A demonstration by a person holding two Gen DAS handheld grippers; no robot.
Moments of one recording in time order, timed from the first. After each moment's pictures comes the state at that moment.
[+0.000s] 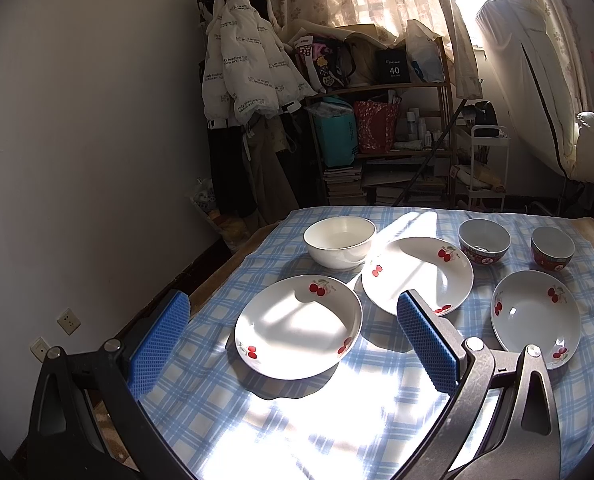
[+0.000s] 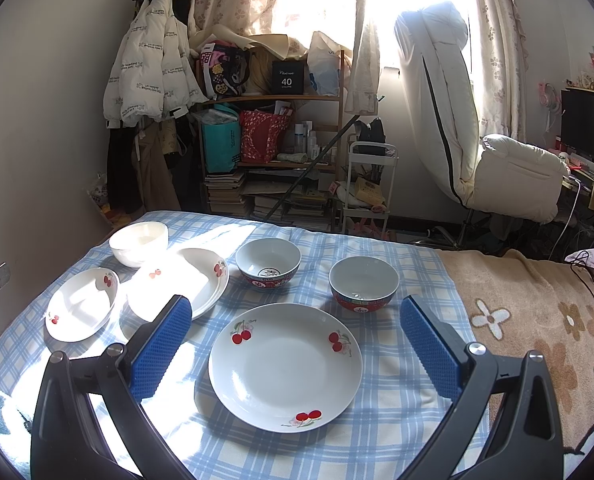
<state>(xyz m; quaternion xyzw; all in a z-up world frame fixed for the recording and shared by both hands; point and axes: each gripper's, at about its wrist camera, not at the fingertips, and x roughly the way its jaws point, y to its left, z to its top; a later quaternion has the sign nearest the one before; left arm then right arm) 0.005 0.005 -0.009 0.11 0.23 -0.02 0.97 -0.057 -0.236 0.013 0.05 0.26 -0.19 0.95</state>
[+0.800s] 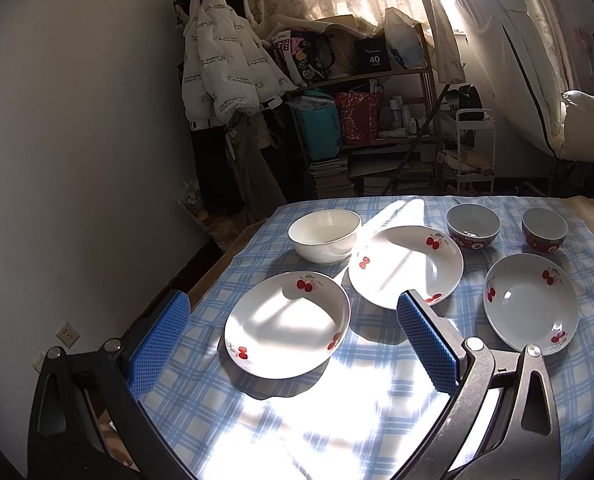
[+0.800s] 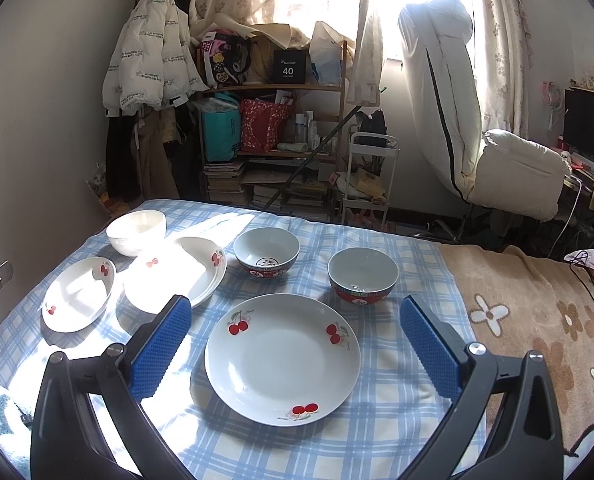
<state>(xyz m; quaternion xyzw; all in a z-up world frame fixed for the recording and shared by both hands) 0.005 -0.014 -0.014 0.14 0.24 -0.05 0.96 -0.051 -0.239 0.006 0.05 0.28 -0.19 0.94</state>
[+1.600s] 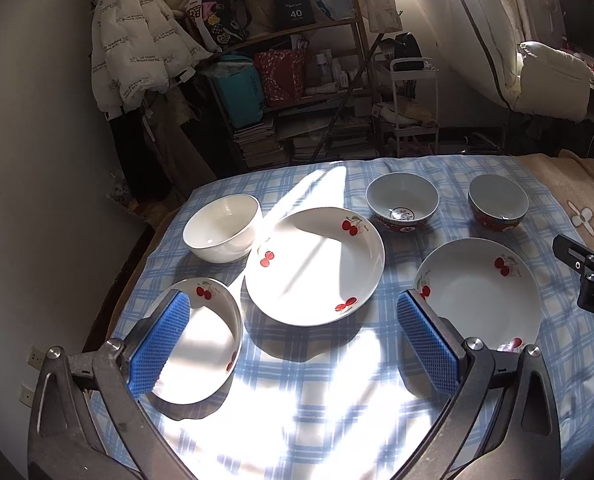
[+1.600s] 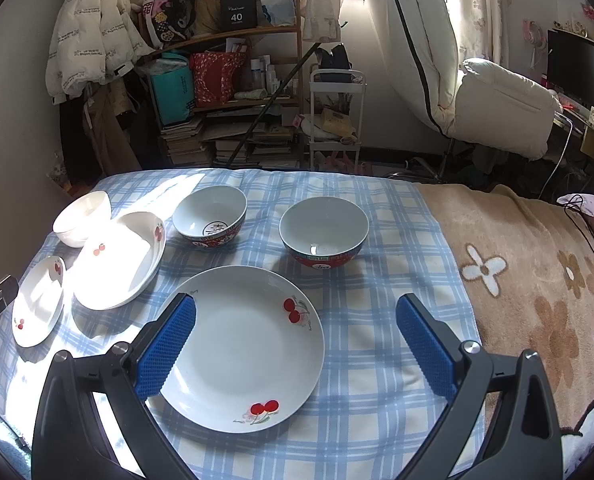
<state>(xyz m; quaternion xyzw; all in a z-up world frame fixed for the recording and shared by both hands) 0.062 -0.133 -0.027 0.19 0.33 -0.14 0.91 -0.015 -0.314 -0.032 0.11 0.37 -0.23 0.89</state>
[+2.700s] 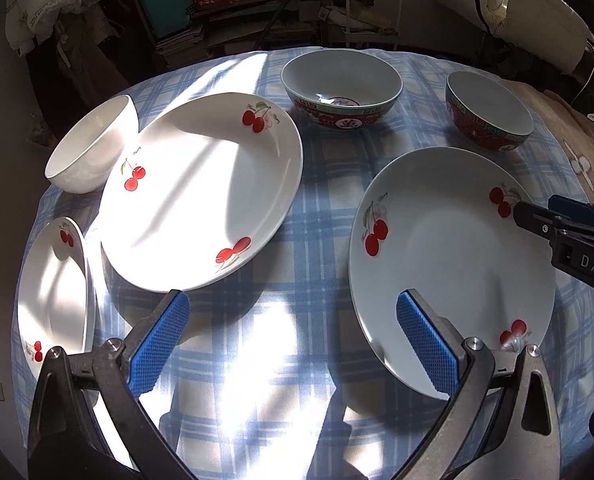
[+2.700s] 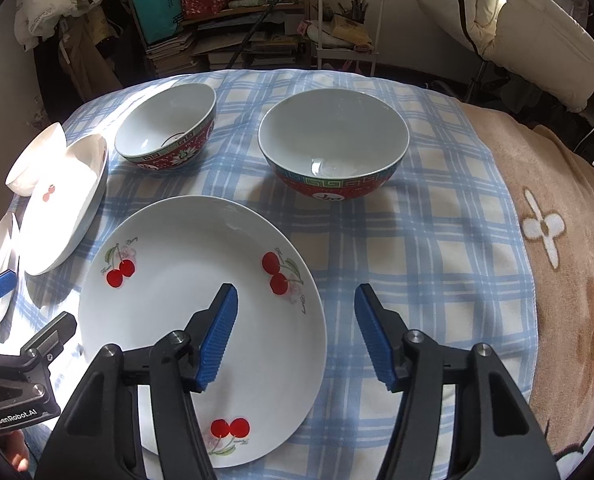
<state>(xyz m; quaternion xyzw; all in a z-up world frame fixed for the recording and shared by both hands) 0.115 -0.195 -0.150 0.18 0.49 -0.21 0.83 0.044 -0.360 -0.126 0.16 0.51 -0.19 0.83</state>
